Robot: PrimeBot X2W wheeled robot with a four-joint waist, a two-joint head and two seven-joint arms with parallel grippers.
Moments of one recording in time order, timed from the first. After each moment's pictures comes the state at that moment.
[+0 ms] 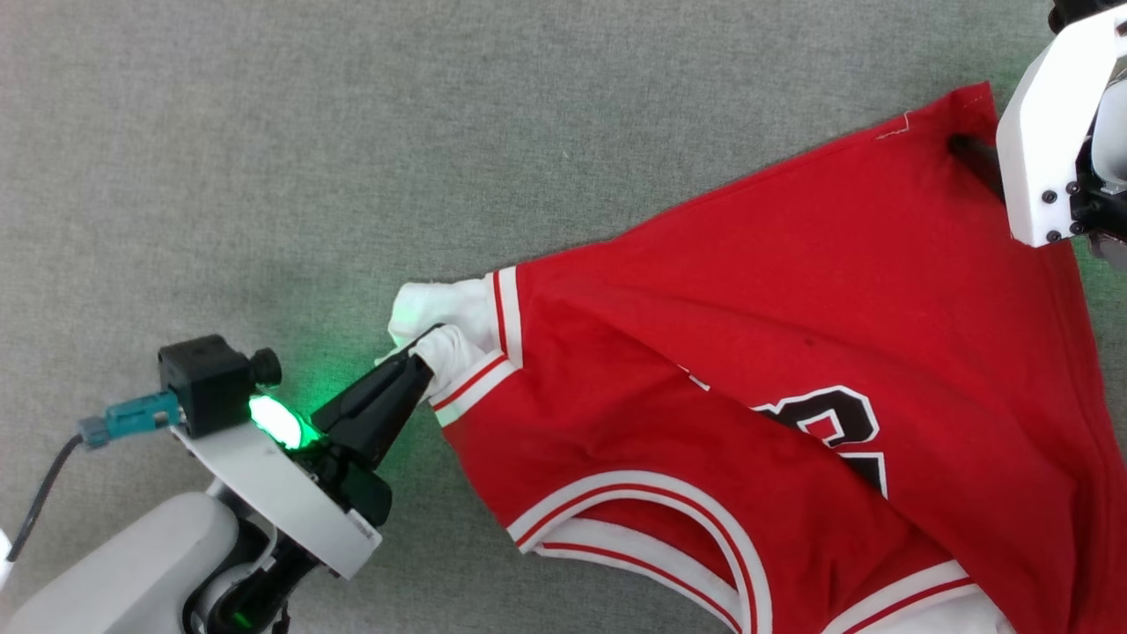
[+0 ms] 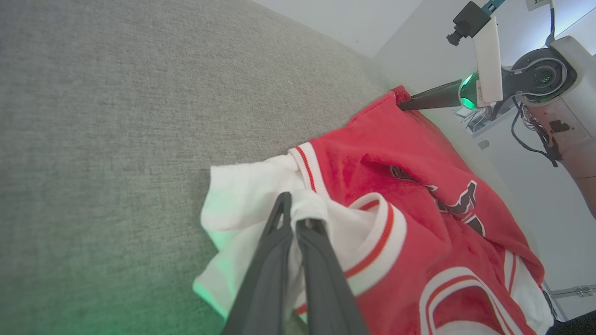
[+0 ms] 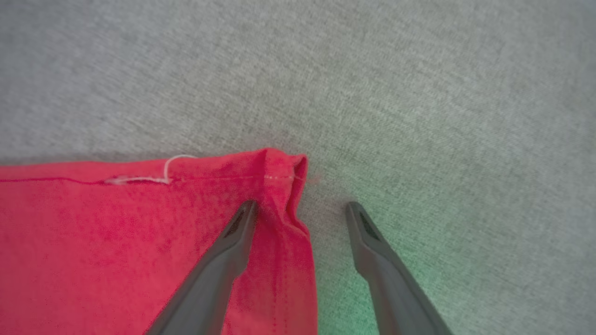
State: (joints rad) left arm -0.55 0.79 -0.84 -0.05 -1.17 -0.13 -0.26; right arm -0.94 -0.41 0.28 0.27 0.42 0.13 1.08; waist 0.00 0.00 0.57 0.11
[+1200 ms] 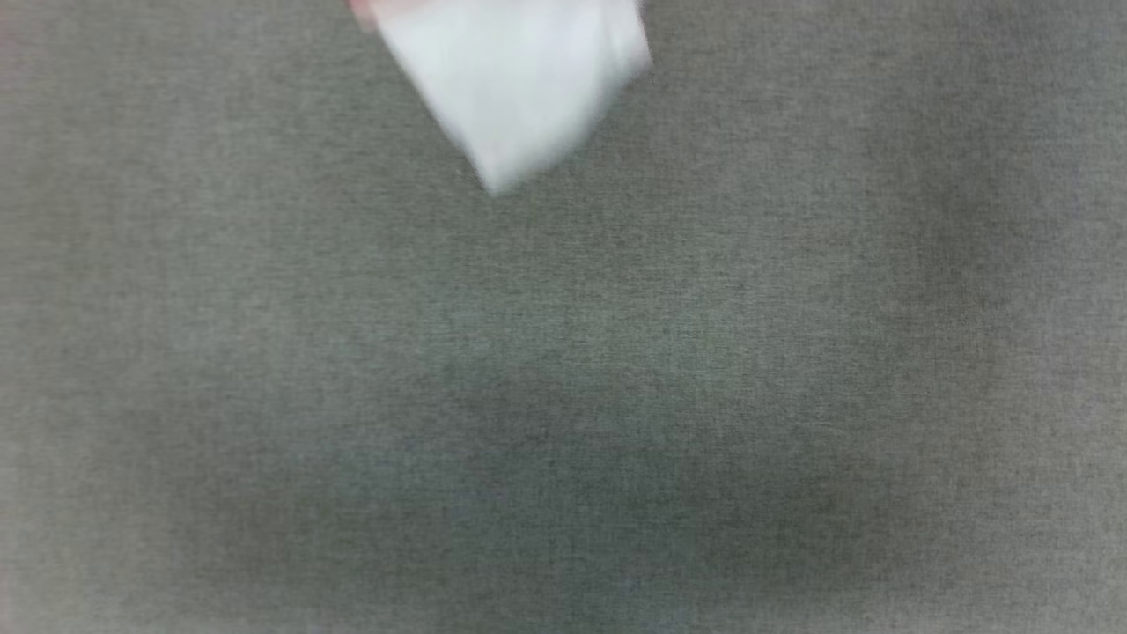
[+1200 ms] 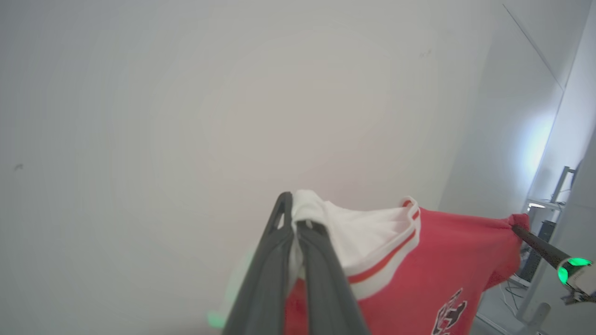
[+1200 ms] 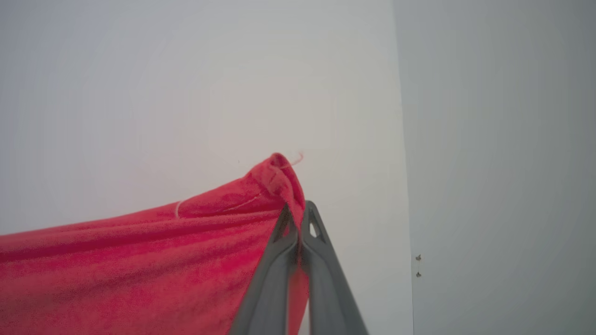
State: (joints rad) left arm -1.70 0.67 -0.79 0.52 -1.36 -0.13 -0.14; right arm -1.54 -0.17 -0.41 0.56 0.06 0.13 0.16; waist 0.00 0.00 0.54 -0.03
